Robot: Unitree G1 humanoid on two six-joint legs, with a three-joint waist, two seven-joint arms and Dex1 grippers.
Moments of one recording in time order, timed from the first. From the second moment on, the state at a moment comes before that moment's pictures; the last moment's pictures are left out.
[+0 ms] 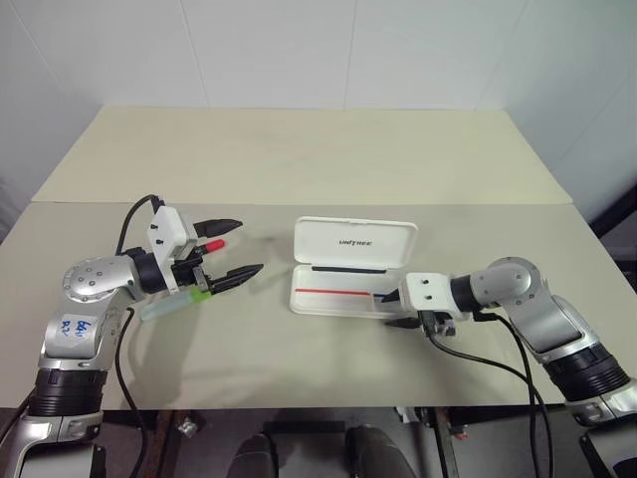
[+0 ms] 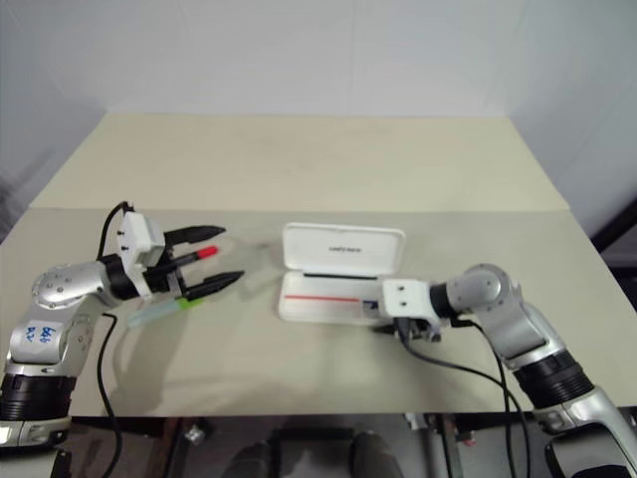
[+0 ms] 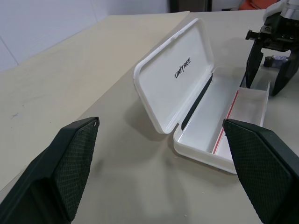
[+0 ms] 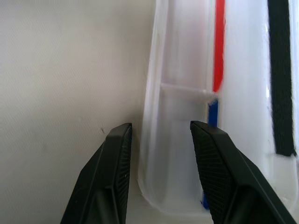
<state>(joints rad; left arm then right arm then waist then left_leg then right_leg) -0.40 0.70 0.15 -0.03 -0.42 0.20 -0.96 -0.55 -0.76 0.30 0.00 -0.01 0.10 1.28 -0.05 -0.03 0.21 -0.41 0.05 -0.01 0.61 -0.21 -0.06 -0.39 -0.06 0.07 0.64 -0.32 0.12</state>
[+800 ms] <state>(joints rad) -0.29 0.89 0.29 0.01 -0.42 0.18 -1.02 -0.58 -0.67 0.05 -0.16 0.42 0.32 1.21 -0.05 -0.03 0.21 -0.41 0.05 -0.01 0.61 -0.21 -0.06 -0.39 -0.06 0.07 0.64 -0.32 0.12</state>
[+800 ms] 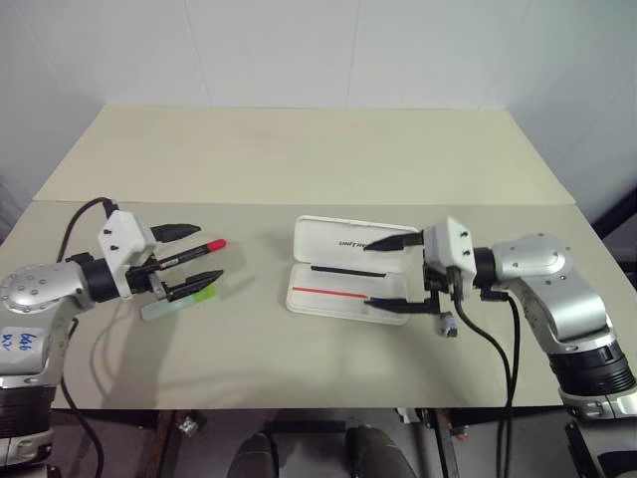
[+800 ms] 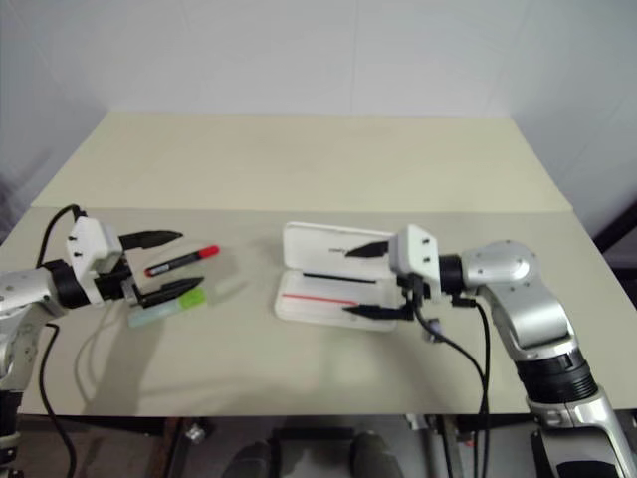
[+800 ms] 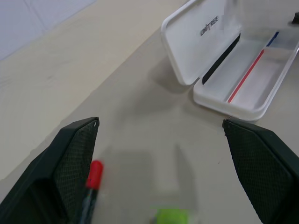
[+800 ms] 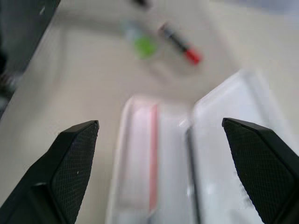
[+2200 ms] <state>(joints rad) -1.09 0.83 -0.21 1.17 0.21 -0.09 -1.13 -0.51 -0.63 -0.01 -0.31 0.54 0.43 0.97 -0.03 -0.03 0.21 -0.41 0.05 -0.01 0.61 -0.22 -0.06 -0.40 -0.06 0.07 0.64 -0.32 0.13</state>
